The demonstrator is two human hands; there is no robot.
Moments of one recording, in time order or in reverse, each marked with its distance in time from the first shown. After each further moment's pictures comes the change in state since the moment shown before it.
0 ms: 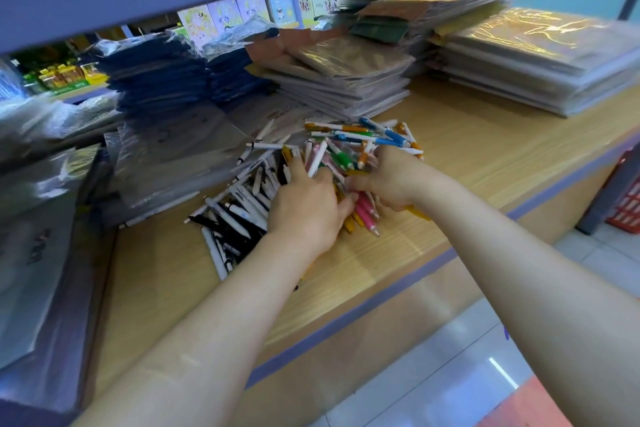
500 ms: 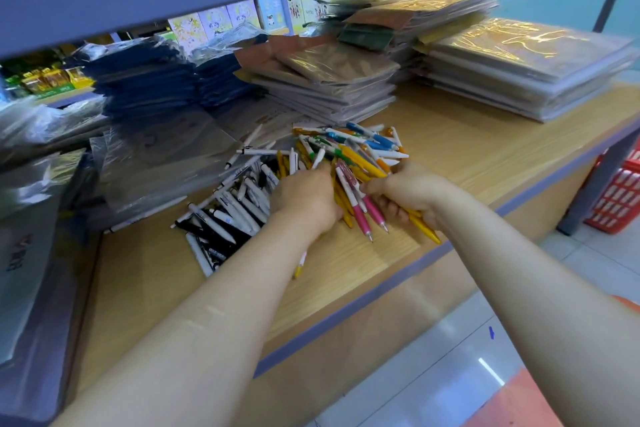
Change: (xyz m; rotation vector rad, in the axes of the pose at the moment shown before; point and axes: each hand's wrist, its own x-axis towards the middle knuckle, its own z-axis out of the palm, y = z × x) left_hand 0.029 0.012 0.006 -0.008 -0.099 0.021; right_hand 0.000 0.038 -0.006 0.431 -0.024 0.210
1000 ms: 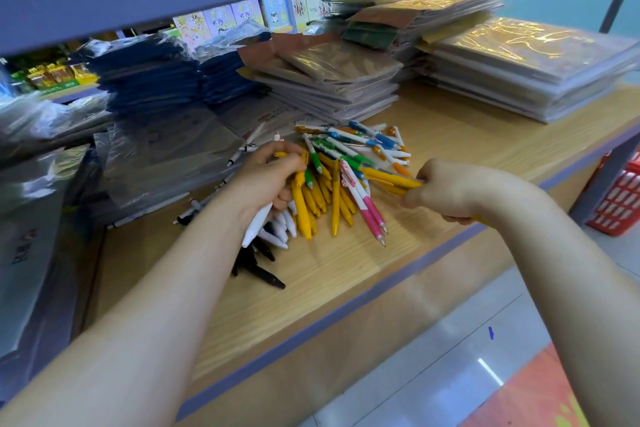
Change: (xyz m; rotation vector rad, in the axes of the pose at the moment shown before) left_hand -0.004 -0.048 -0.027 -1.344 -0.090 -0.232; right_hand -0.041 -0.011 -0.037 -0.661 0.007 -0.003
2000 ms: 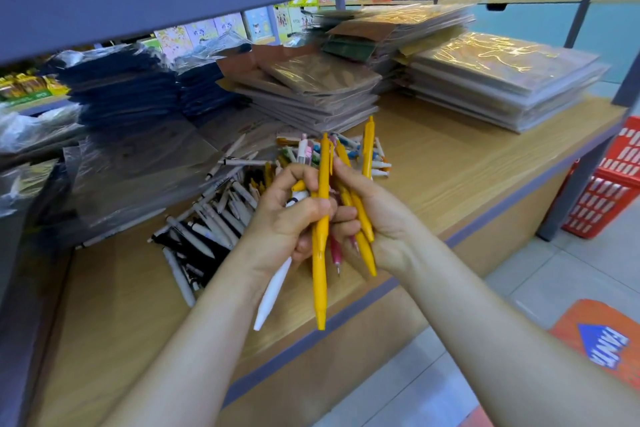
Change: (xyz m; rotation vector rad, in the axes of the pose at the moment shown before) left_hand -0.050 -0.010 0.039 -0.394 -0.444 0.252; right_hand 0.018 -0.034 0.061 1.805 -0.564 -0.256
